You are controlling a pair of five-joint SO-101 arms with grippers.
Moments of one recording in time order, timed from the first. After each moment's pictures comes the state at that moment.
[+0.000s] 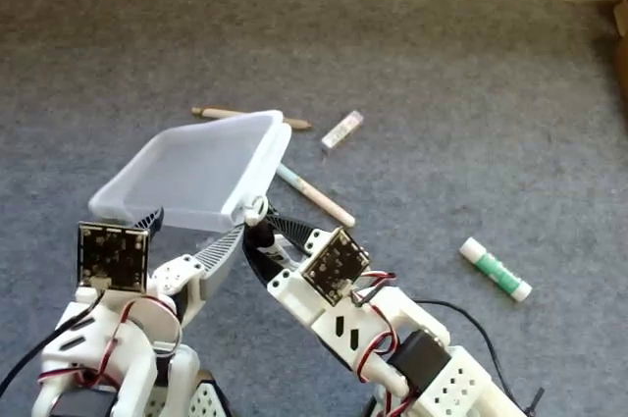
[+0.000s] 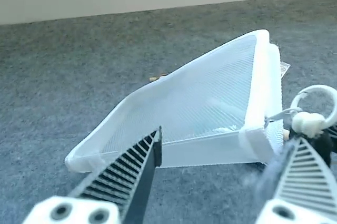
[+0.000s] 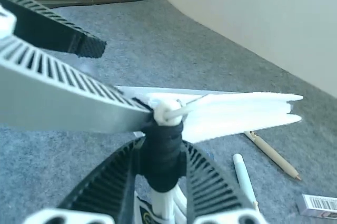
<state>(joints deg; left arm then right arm) 0.7 -104.2 60.6 79.2 2.2 -48.9 -88.5 84.2 22.6 9.6</state>
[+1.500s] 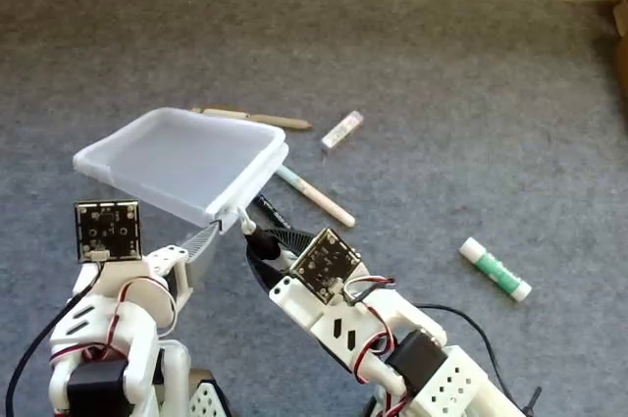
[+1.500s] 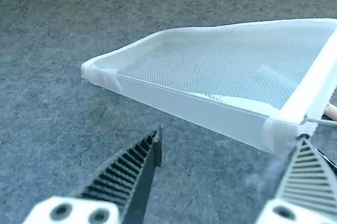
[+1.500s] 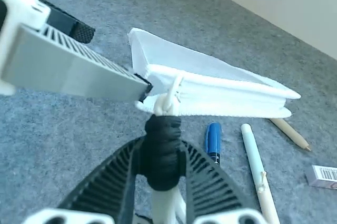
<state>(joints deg) -14.1 -104.2 70.0 78.4 1.9 -49.0 -88.4 86.0 27.3 9.7</state>
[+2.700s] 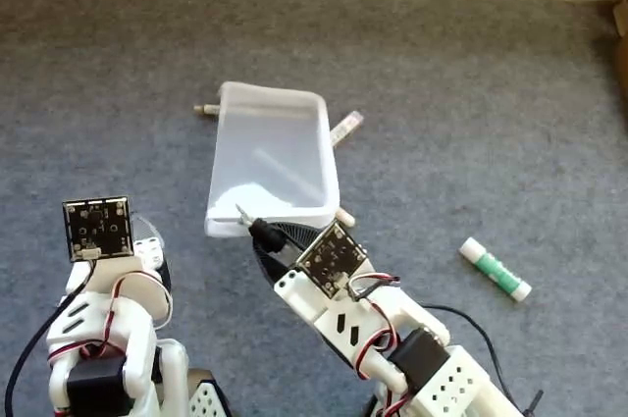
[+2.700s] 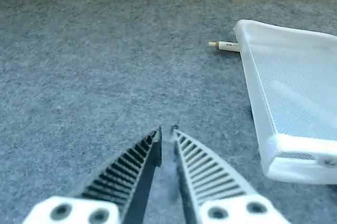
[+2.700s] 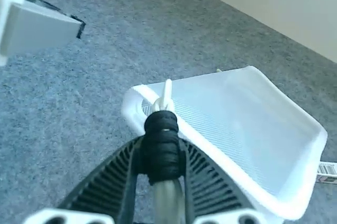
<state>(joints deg) -14.2 -104.1 70.5 74.6 1.8 -46.8 -88.5 86.0 27.4 9.6</state>
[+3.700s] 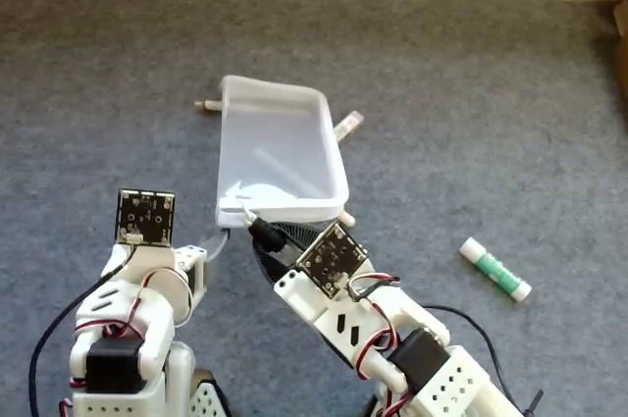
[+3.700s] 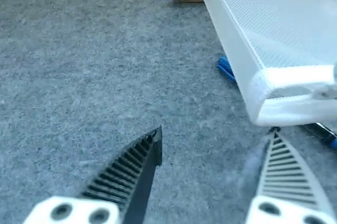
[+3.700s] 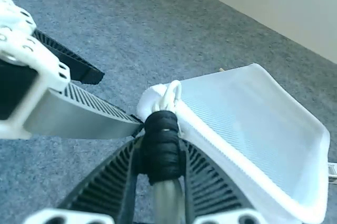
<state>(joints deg) -5.6 -103.9 79.0 73.9 0.2 -46.8 -88.5 86.0 27.4 9.6</state>
